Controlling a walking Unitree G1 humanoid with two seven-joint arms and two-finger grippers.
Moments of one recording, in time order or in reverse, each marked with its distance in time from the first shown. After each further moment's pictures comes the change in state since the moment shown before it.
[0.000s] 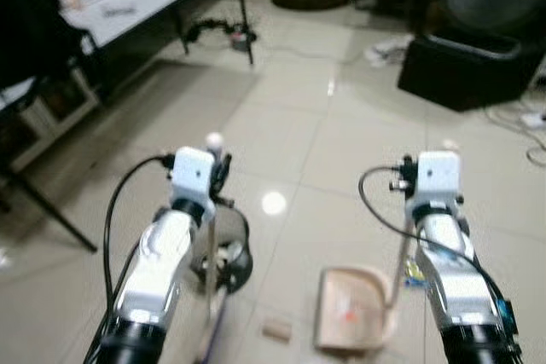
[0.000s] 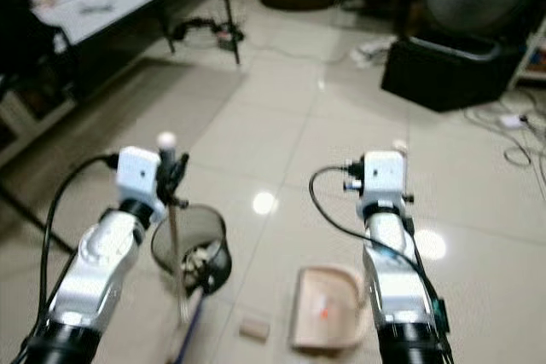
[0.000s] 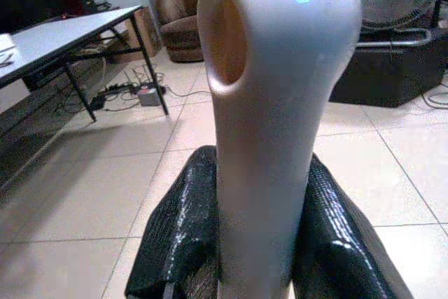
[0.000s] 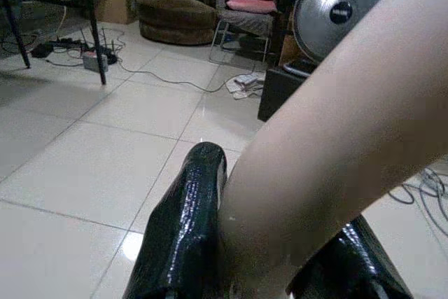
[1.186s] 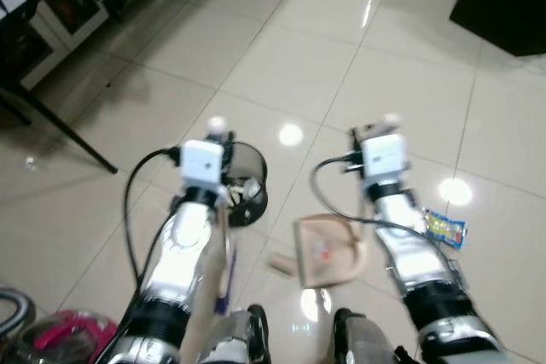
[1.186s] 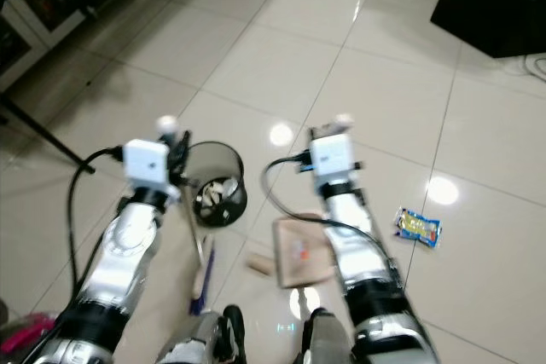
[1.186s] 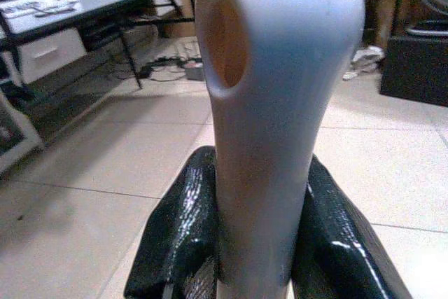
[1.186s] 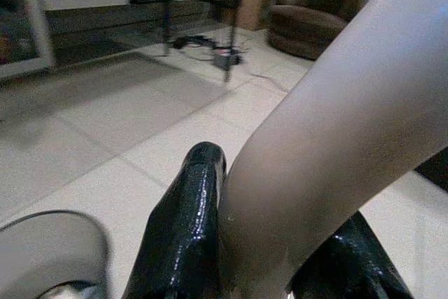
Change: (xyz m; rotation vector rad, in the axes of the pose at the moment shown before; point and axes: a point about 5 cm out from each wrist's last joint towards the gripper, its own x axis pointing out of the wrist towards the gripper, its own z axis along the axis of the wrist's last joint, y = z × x) left arm 0.025 -0.016 0.004 0.017 -0.203 0.086; right arm 0.021 0.070 0.014 -0.026 -0.267 0.258
